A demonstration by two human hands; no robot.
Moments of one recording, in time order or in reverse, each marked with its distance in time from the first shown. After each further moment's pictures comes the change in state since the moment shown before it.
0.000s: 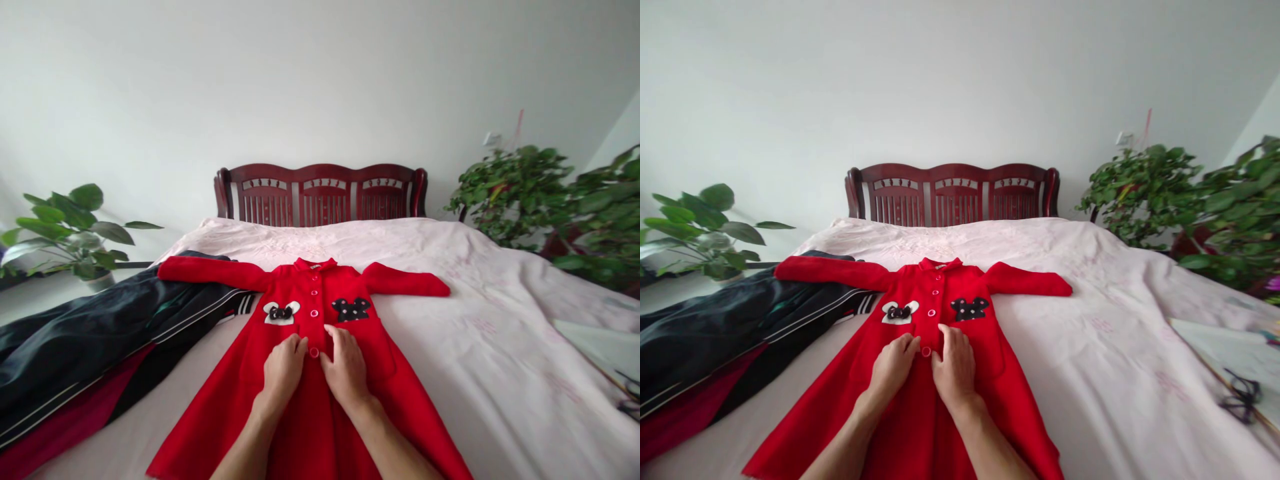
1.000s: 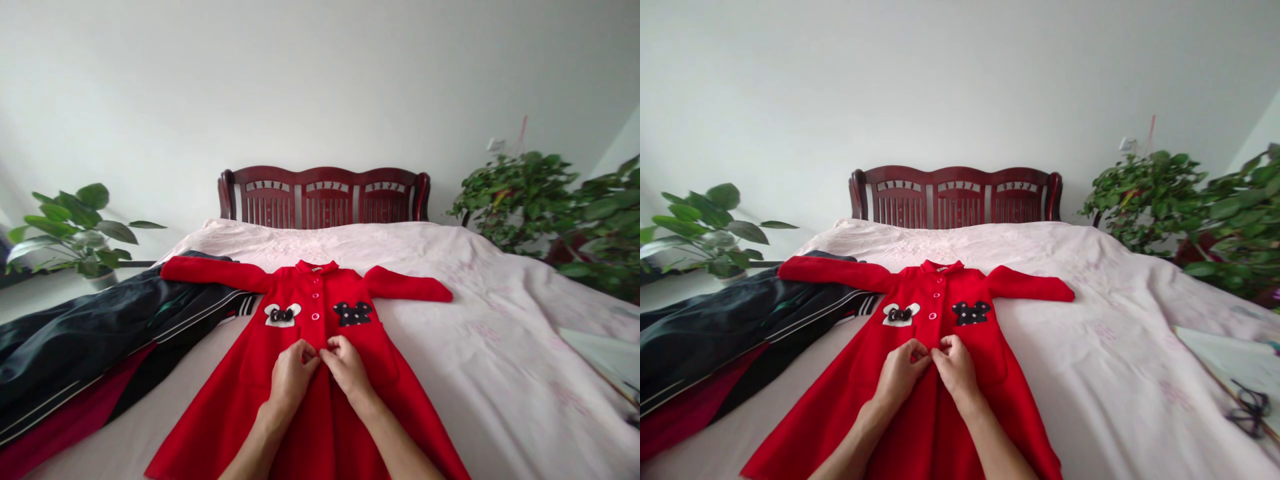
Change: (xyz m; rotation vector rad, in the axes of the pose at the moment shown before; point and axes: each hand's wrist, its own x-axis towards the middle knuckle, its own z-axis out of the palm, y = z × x) left_hand -0.010 0.000 0.014 -0.135 0.046 0.132; right_hand 0.013 0.017 0.010 0.582 -0.182 0.366
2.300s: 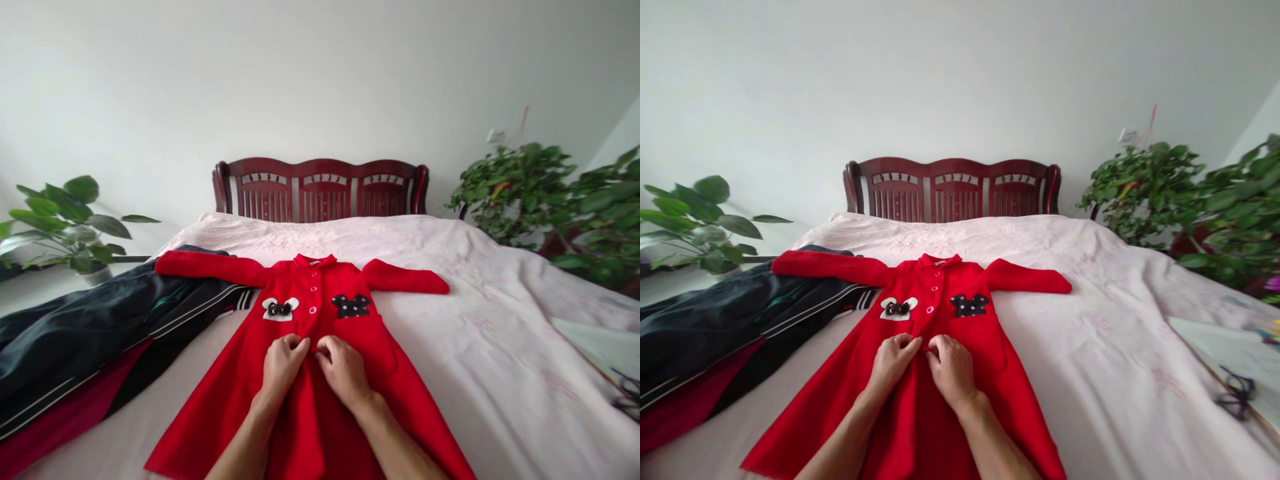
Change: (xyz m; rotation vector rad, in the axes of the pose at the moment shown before) left_hand 0.007 -0.003 -0.012 0.059 -0.007 -0.104; right_hand -0.026 -0.020 -0.007 -0.677 -0.067 -0.396
